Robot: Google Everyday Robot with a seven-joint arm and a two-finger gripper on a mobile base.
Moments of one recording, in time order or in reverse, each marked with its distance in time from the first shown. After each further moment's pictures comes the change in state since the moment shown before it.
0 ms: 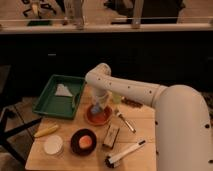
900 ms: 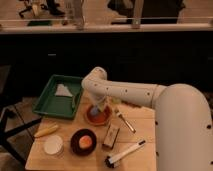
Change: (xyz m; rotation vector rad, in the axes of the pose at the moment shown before) arm -0.002 0.003 0.005 0.007 0.081 0.106
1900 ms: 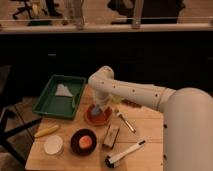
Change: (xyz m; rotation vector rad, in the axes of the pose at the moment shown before) arm 0.000 0.005 -0.004 0.053 -0.094 0.017
